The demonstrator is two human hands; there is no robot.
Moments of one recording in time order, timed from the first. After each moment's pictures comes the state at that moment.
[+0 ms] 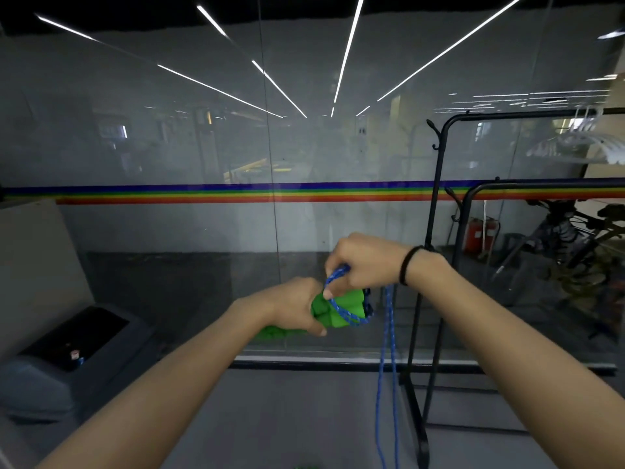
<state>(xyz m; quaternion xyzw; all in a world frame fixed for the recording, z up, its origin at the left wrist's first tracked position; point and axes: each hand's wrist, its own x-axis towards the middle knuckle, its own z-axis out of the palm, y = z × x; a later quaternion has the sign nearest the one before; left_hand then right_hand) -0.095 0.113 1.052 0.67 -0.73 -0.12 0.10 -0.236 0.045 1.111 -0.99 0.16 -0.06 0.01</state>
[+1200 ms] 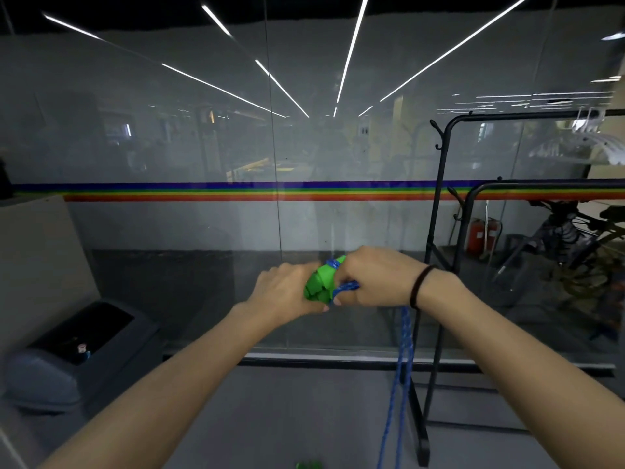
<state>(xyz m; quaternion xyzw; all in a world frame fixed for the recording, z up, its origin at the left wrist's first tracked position) -0.091 0.134 1.050 0.74 -0.65 0.06 0.15 -0.249 0.081 1.098 -0.97 0.21 -0.06 -0.08</state>
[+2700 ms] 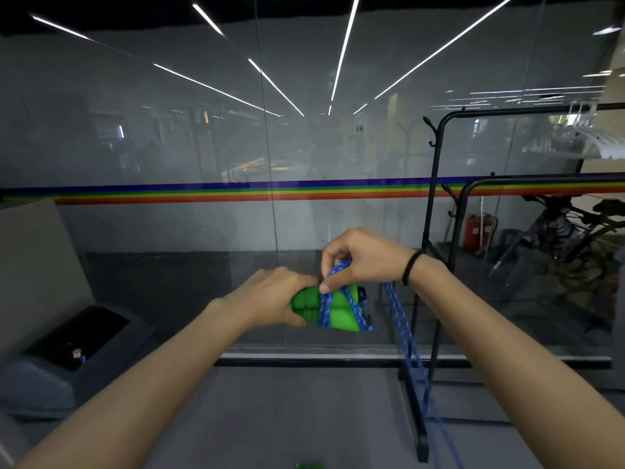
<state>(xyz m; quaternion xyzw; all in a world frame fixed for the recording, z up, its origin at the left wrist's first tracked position) -0.086 0.144 1.062 0.67 -0.74 0.05 0.05 -0.242 0.045 1.100 -0.96 0.16 -0.14 0.18</state>
